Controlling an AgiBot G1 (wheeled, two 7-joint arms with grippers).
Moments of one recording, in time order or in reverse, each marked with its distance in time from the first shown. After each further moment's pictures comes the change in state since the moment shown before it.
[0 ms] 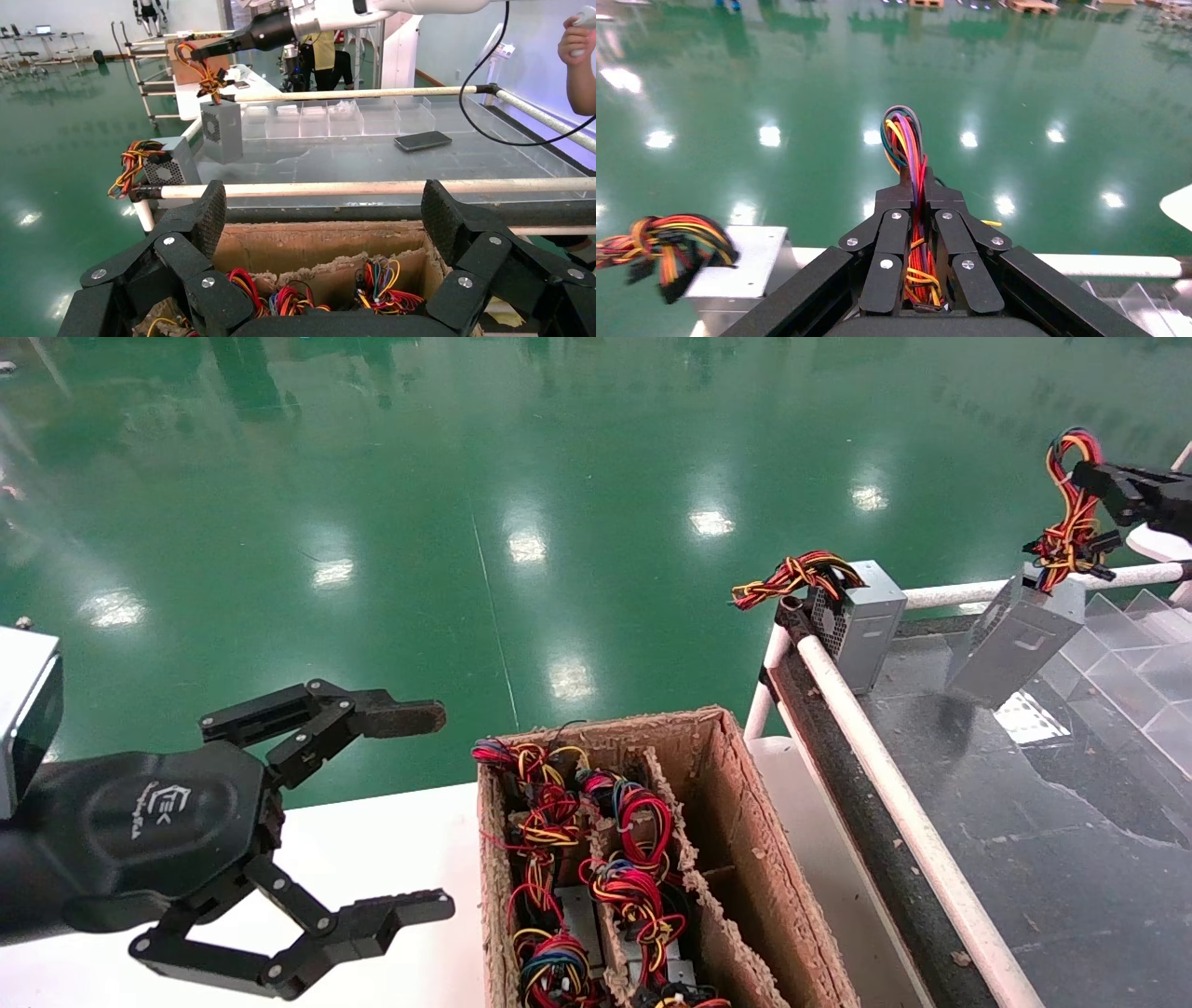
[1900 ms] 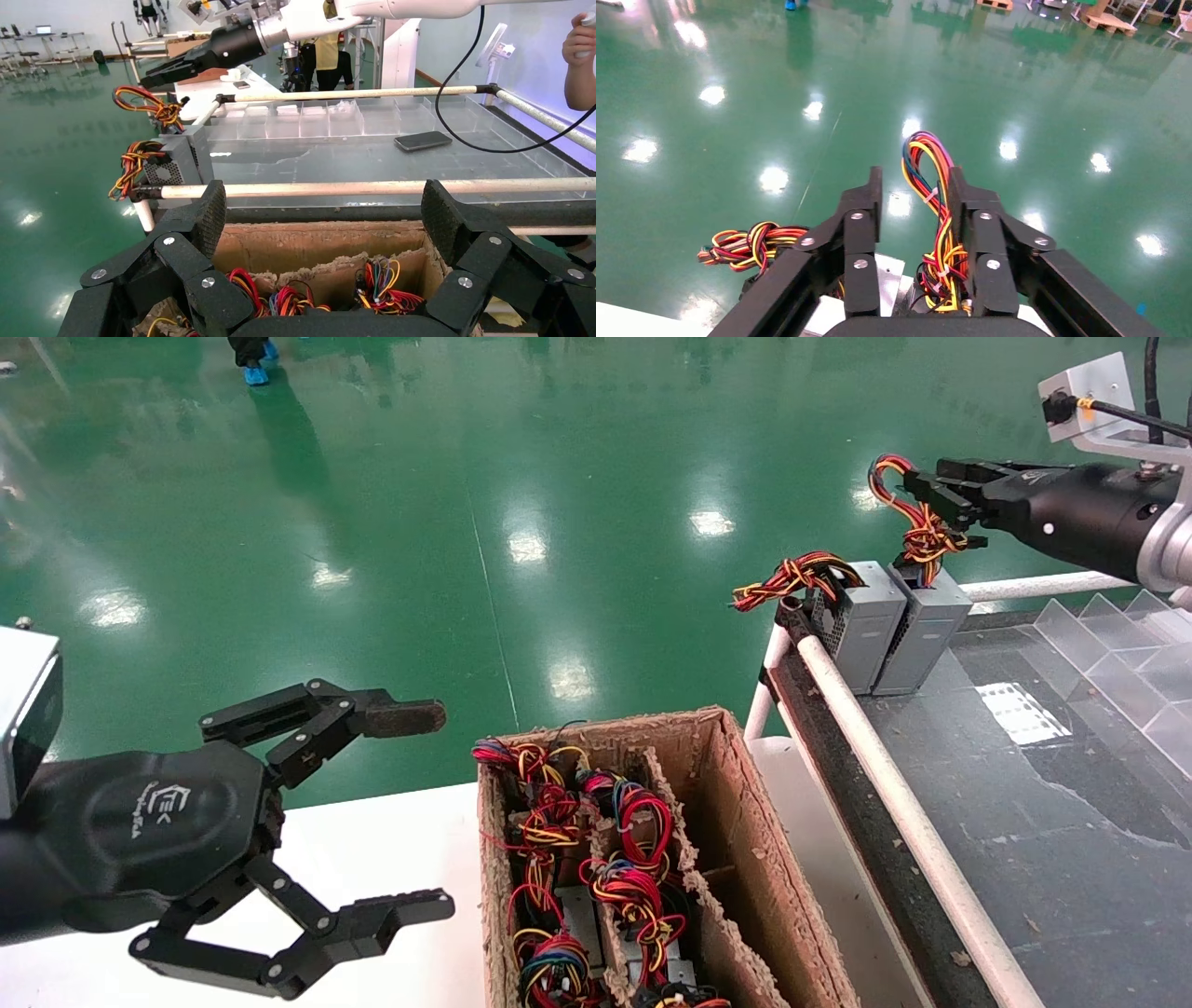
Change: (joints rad) left arm 0.000 0.000 0.000 0.000 0.000 0.000 0.000; right arm 0.020 -0.162 -0.039 0.002 -0.055 0.042 -0.047
